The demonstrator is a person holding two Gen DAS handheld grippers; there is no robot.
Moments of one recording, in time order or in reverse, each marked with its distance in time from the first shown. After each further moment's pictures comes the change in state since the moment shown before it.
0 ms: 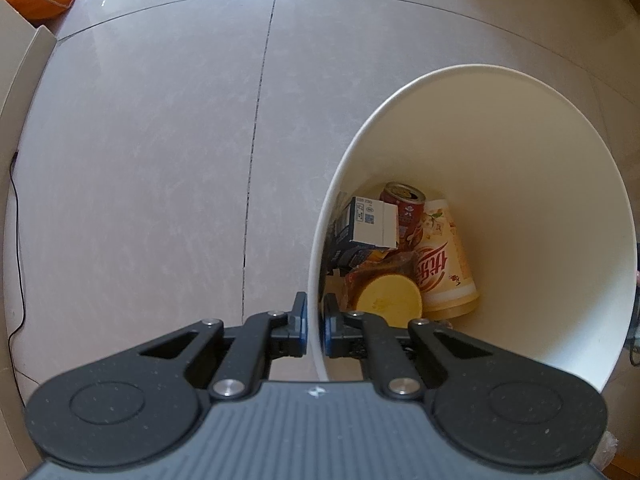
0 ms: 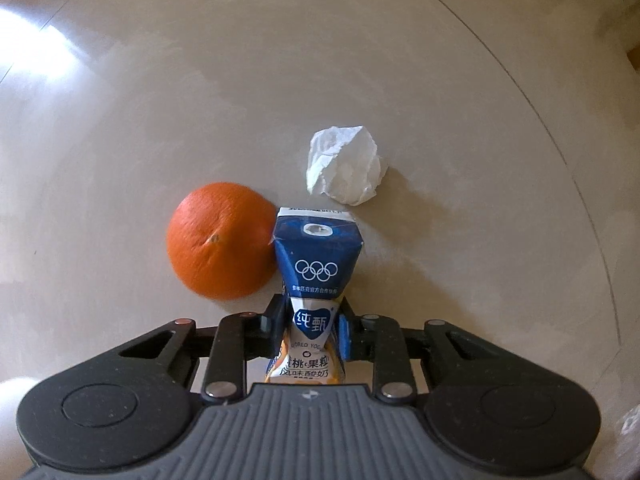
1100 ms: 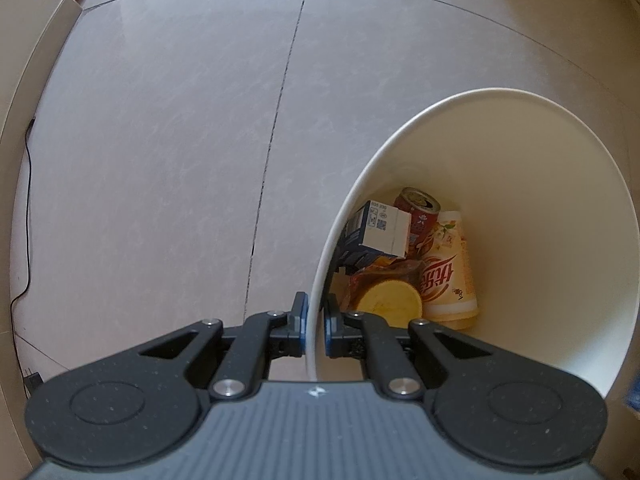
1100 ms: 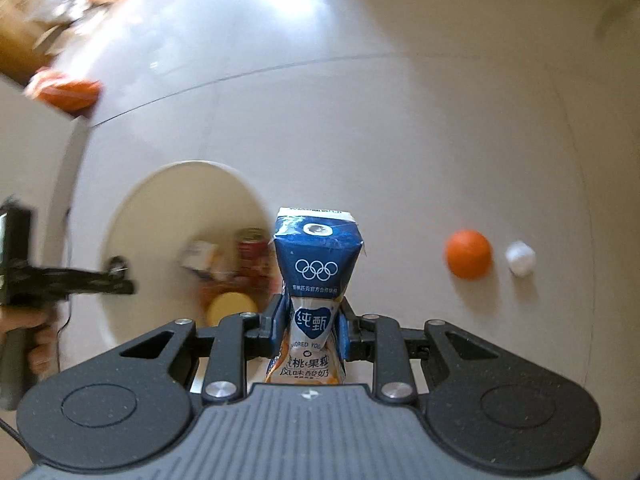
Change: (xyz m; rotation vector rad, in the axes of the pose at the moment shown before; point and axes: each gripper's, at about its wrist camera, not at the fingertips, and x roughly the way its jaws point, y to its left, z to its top) left arm -0.002 0.001 0.013 -0.099 0.051 0.037; right arm -0.267 0.132 -0.129 -0.683 -0.096 0.317
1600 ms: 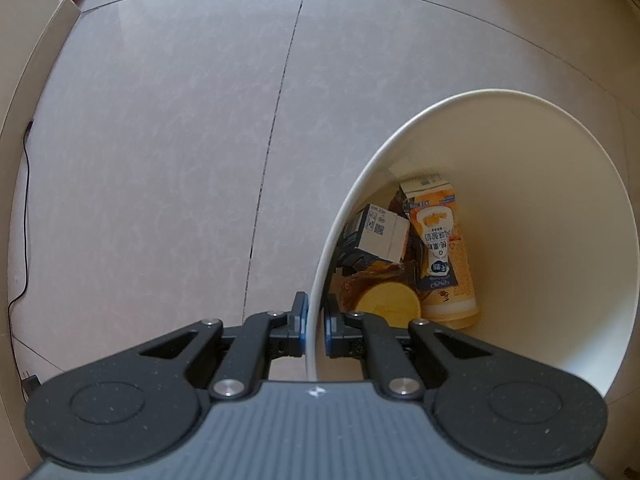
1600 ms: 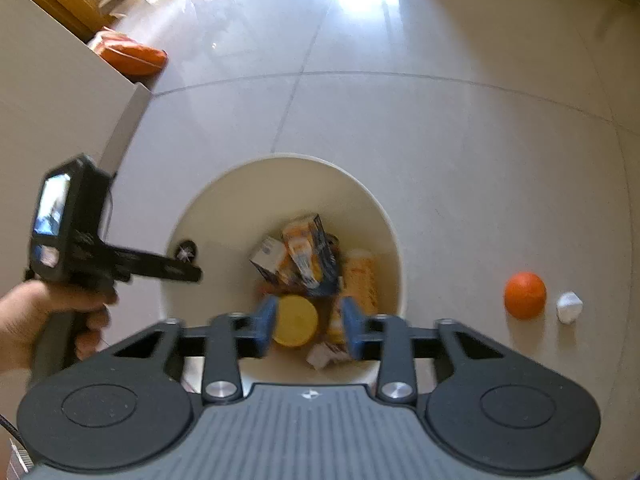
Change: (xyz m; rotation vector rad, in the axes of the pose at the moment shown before) left arm 0.000 0.001 -0.003 0.000 -0.012 -0.009; right arm 0.004 0.060 0.006 -0.142 0.007 0.070
